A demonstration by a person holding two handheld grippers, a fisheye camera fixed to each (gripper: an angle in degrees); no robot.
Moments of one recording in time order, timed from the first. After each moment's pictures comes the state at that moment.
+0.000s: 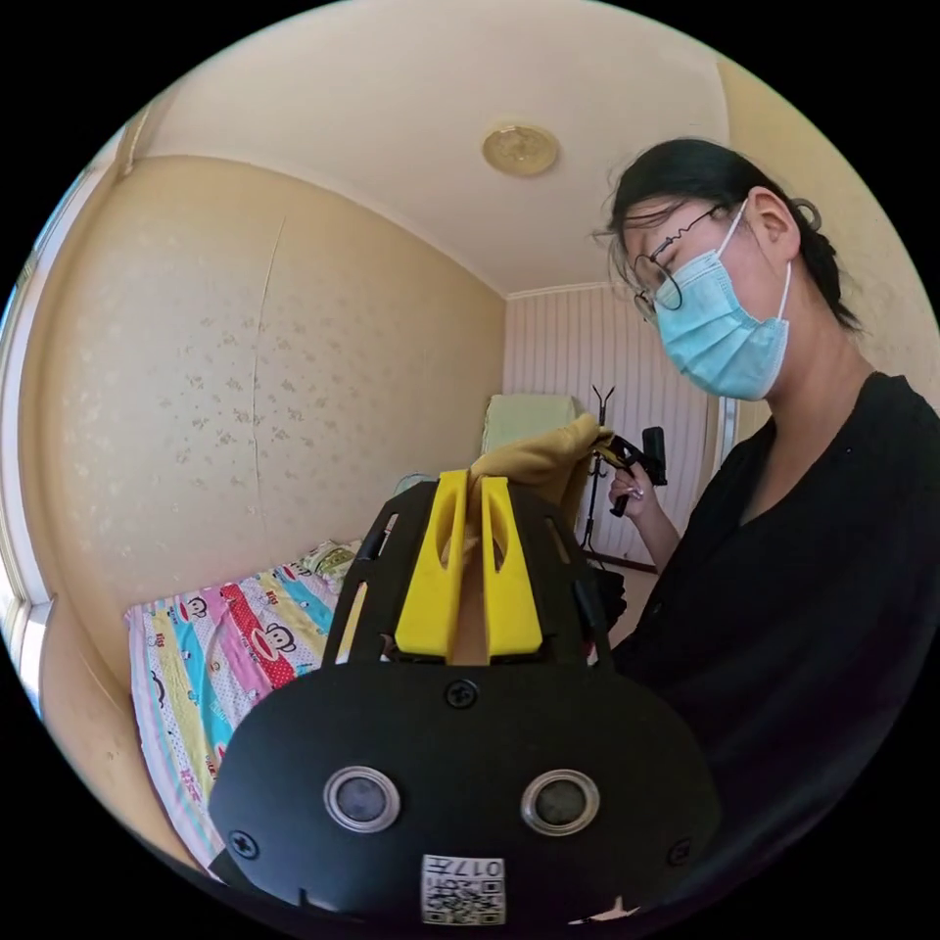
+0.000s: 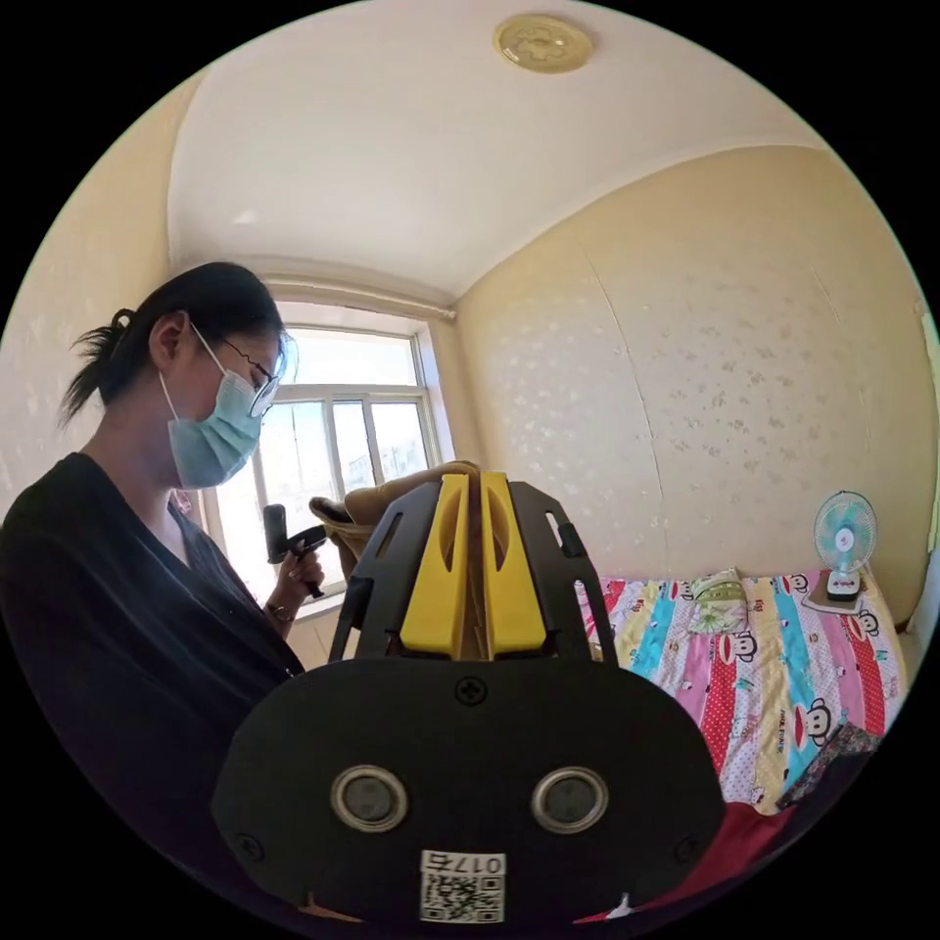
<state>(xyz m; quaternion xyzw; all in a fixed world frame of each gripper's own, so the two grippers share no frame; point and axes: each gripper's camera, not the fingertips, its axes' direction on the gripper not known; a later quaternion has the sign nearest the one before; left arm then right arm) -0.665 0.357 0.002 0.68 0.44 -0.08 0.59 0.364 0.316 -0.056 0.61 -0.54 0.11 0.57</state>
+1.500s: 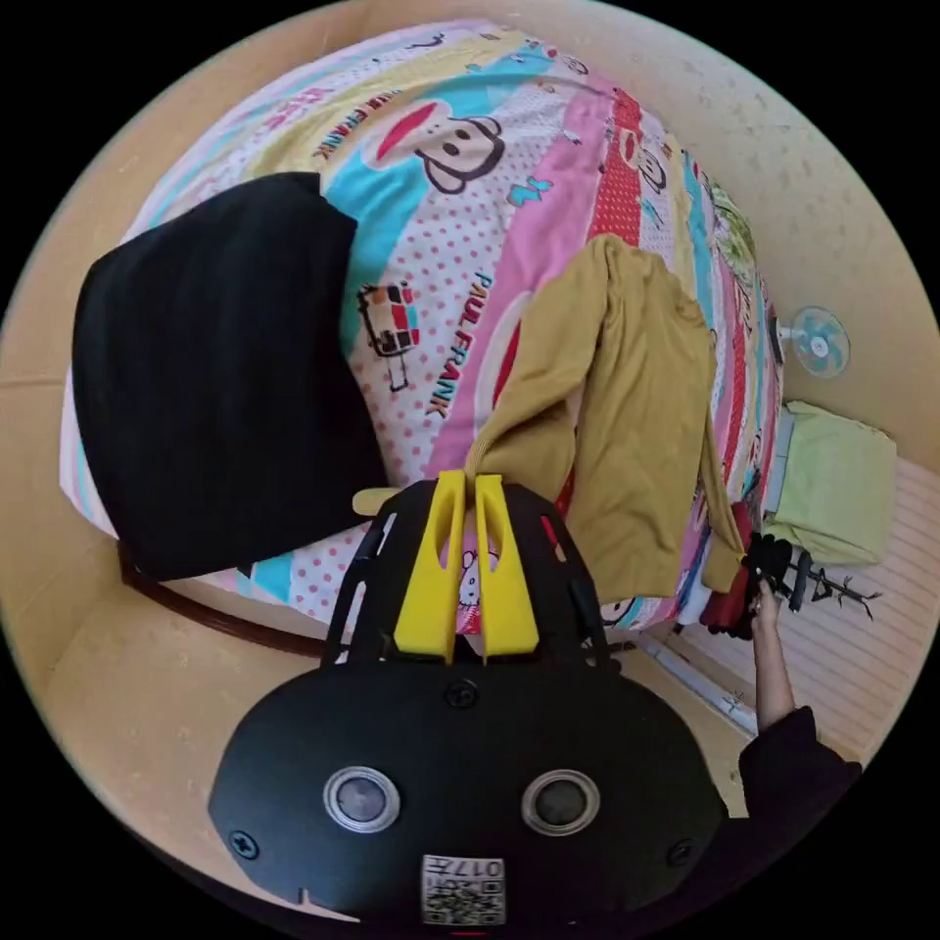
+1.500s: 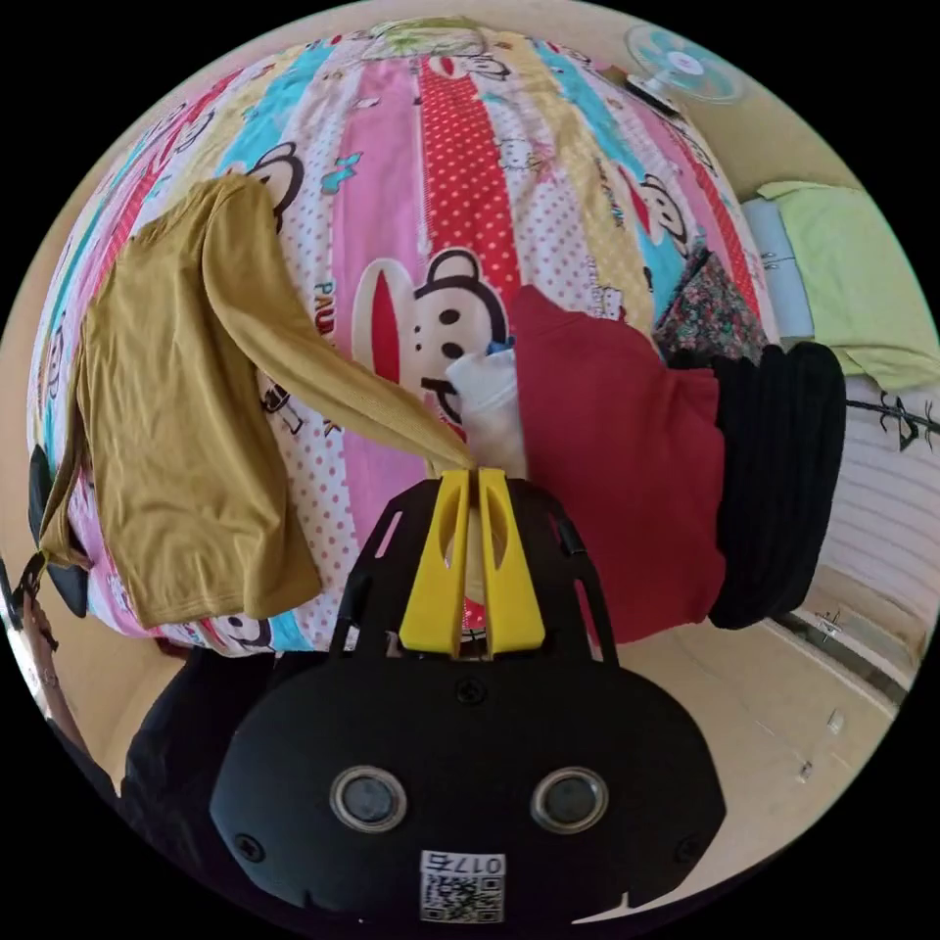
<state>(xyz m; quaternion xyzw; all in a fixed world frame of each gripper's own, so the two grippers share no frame) -0.635 0.053 0.574 -0.09 0.52 -0.43 0.73 0.076 -0.010 0.599 -0.19 -0.28 0.16 0.93</state>
